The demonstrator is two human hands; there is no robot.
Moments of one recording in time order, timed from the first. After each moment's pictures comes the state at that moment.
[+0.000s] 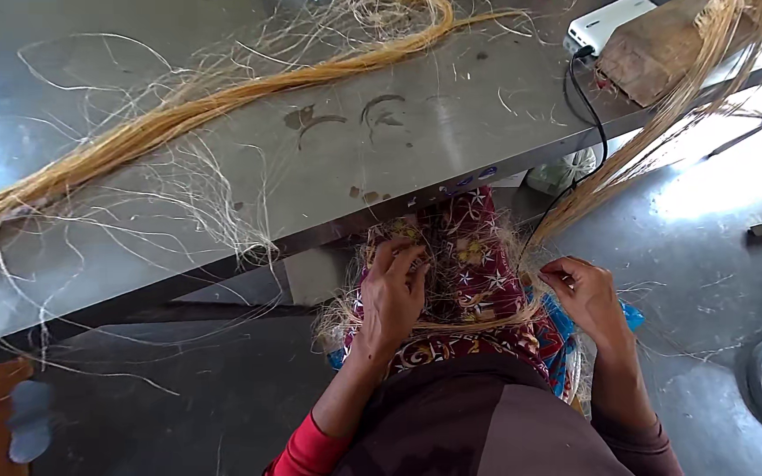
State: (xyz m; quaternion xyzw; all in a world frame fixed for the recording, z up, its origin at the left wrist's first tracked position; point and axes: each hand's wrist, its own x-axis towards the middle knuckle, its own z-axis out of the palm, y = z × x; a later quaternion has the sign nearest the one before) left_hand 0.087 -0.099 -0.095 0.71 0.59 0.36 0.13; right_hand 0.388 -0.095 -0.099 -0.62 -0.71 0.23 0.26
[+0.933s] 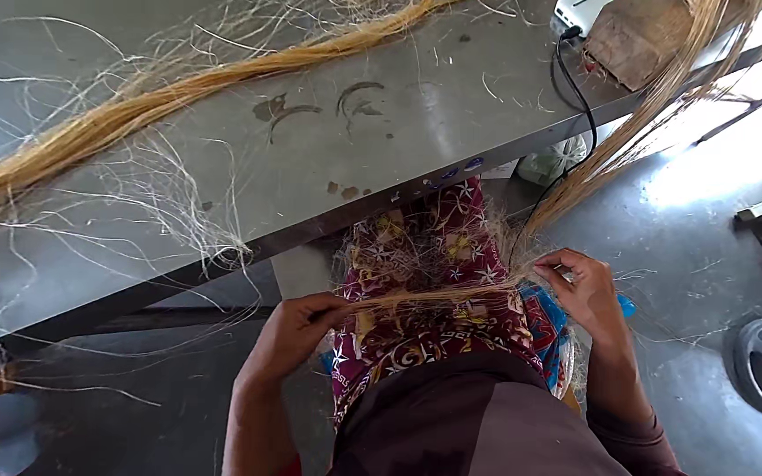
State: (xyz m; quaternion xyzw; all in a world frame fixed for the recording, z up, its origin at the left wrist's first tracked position) left_hand -0.023 -0.134 -0.087 0.66 0.57 0.29 0.40; right_hand 0.391 -0.100 -0.096 -0.59 -0.70 0.24 0.33
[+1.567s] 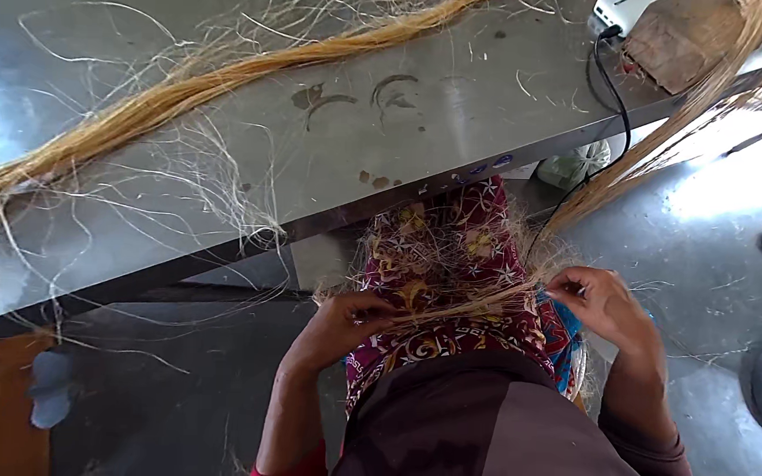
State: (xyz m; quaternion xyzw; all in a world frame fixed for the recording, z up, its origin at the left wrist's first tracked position) left_hand -0.008 -0.144 -0.096 0.69 0.54 0.24 0.42; right_hand 0.392 -0.098 -0.072 -0.61 -0.70 0.35 0.09
